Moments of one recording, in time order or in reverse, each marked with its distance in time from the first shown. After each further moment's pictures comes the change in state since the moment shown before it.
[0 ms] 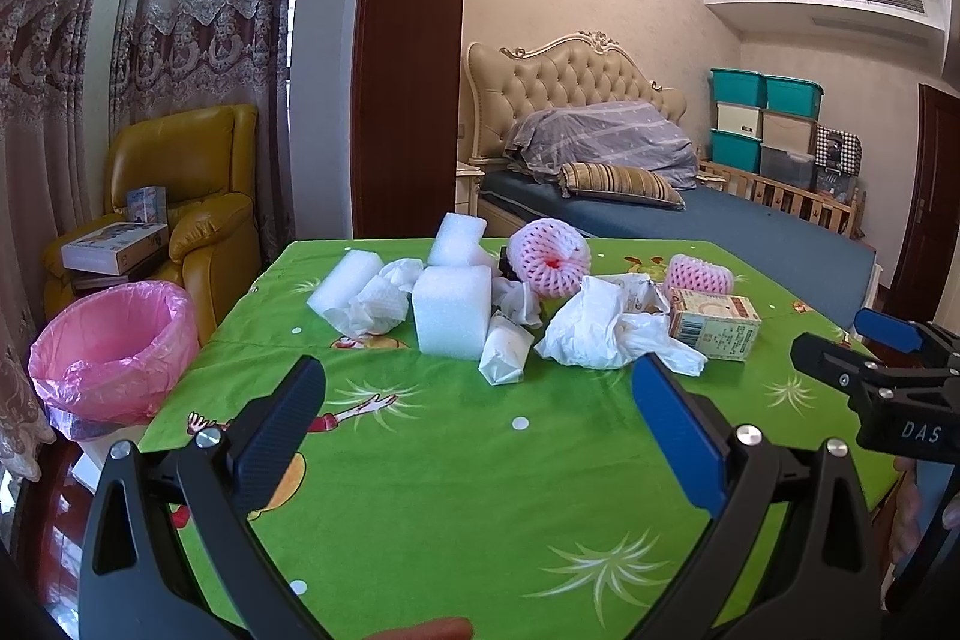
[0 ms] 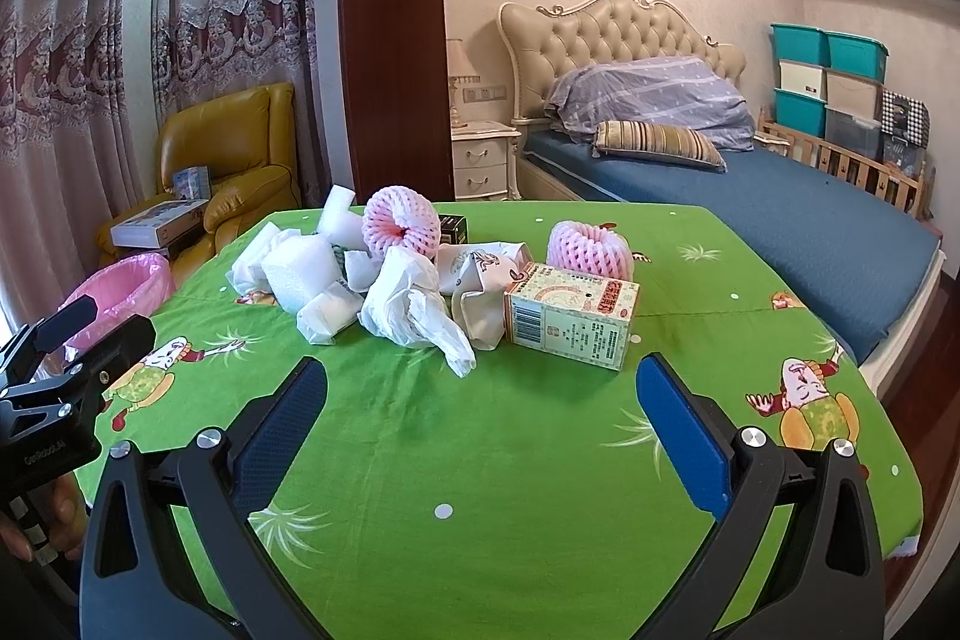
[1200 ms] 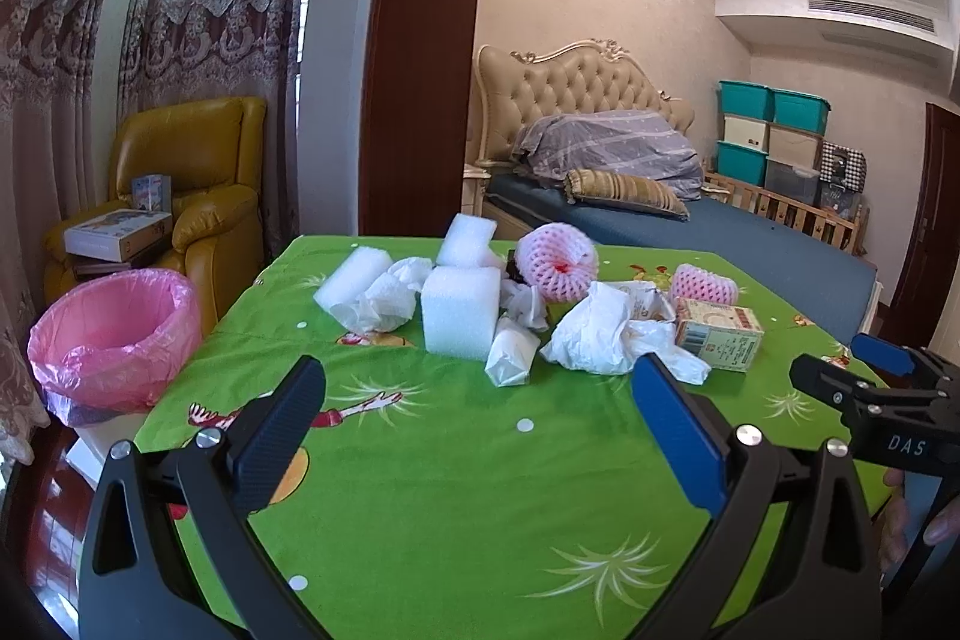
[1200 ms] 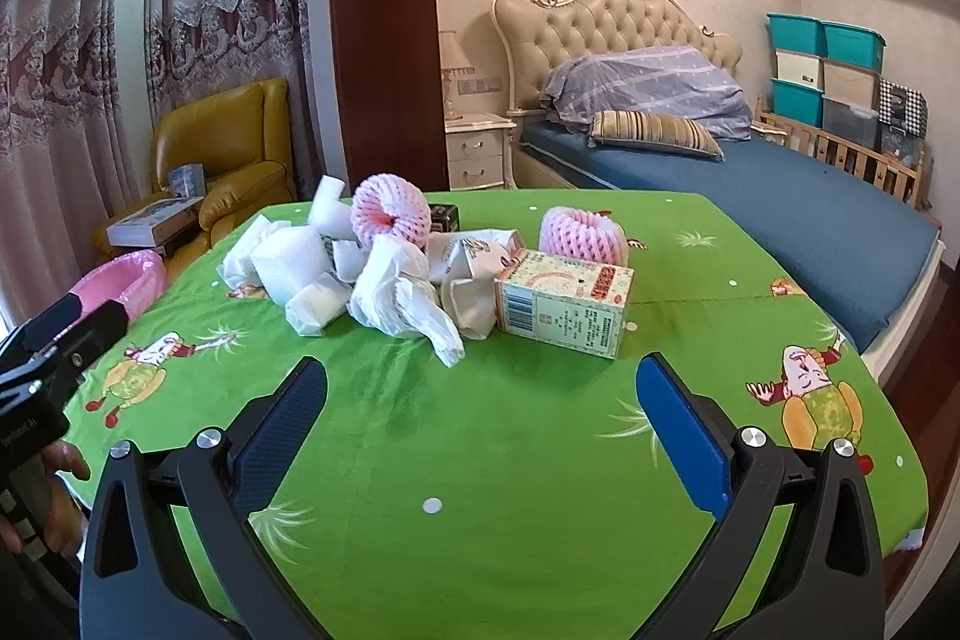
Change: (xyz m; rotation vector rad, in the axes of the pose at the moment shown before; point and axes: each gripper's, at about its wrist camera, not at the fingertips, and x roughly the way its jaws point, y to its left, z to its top) left arm 0.003 0.007 0.000 -0.041 0.005 0.009; right arm 0.010 -0.007 -0.004 0.016 0.027 -0.007
